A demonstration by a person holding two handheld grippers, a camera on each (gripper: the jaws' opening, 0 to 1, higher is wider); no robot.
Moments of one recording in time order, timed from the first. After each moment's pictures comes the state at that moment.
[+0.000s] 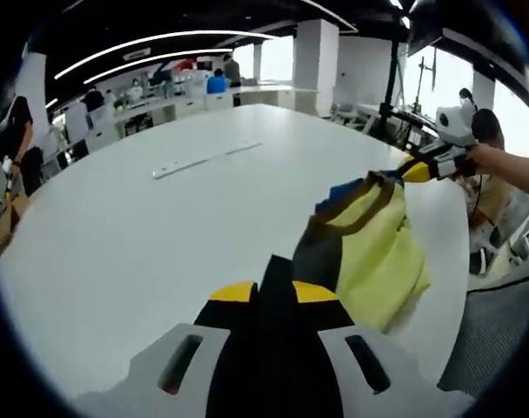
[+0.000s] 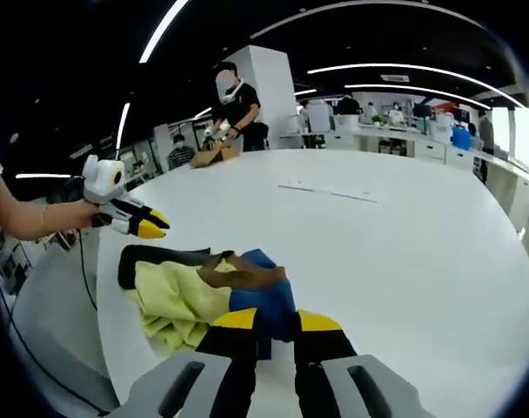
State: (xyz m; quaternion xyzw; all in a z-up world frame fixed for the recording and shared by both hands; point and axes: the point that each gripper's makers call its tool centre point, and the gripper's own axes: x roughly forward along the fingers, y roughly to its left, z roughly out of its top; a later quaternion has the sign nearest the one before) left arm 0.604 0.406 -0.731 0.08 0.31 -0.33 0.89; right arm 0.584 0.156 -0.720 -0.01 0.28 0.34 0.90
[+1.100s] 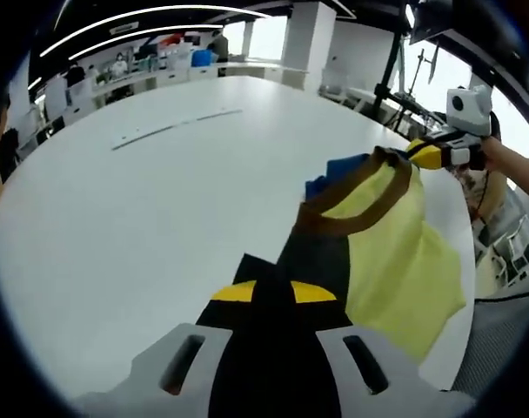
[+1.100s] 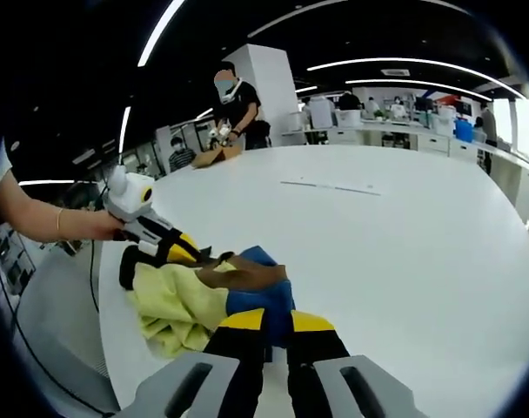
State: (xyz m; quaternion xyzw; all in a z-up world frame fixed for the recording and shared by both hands) left arm 0.615 0.365 -0.783 0.08 0.37 -0.36 0.85; right arm 0.588 0.161 -0.728 0.00 0.29 0.35 0.89
